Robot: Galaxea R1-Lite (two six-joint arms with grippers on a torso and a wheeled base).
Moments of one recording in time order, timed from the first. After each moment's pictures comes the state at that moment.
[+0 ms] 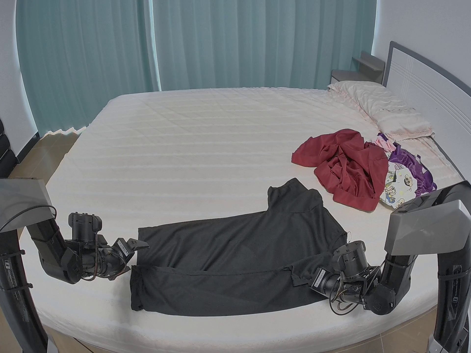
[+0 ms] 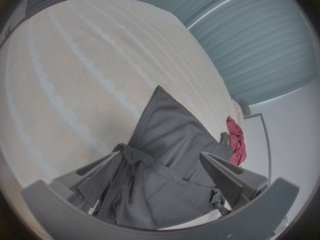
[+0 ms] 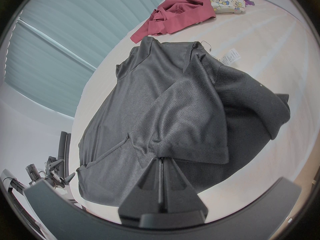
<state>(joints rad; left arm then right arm) 0.01 2.17 -0.51 -0.88 -0.30 -0.81 0.50 2.33 -0.45 -1.09 -0.08 0.93</state>
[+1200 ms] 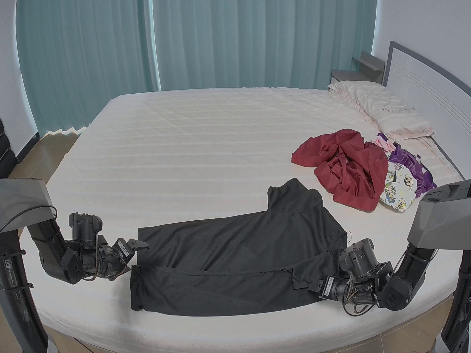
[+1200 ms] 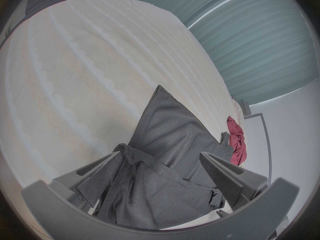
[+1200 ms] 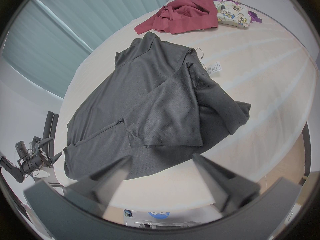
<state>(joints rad) 0.01 2.18 -0.51 -0.89 -0.30 -0.81 0.51 2.16 -0.42 -0.81 -0.11 0.79</state>
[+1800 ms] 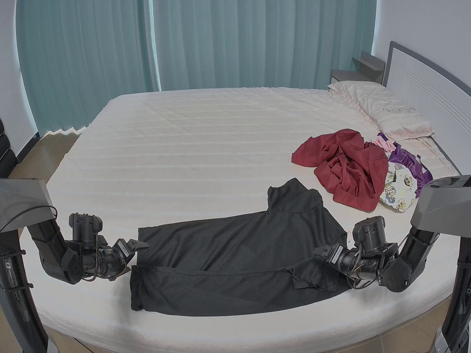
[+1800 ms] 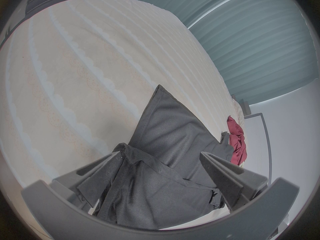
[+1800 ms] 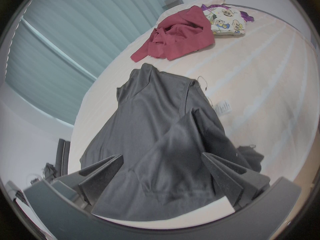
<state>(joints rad) 0.01 2.18 -0.51 -0.89 -0.30 -0.81 0.37 2.20 -0.52 -0.95 -0.07 0.84</state>
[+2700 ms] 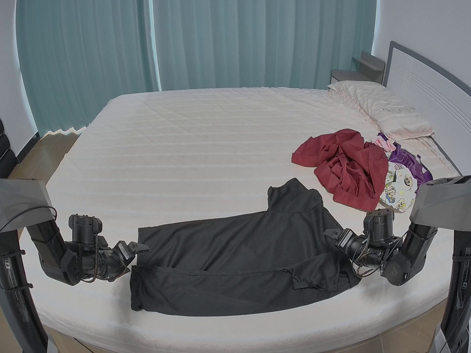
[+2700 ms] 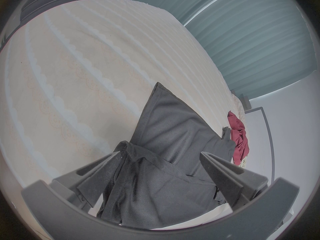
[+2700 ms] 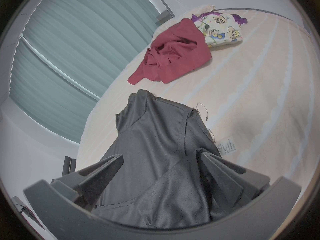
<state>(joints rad) 0.01 2.17 -0.50 -0.89 -0.30 -0.76 0.26 2.28 -0.56 -1.13 -0.06 0.85</state>
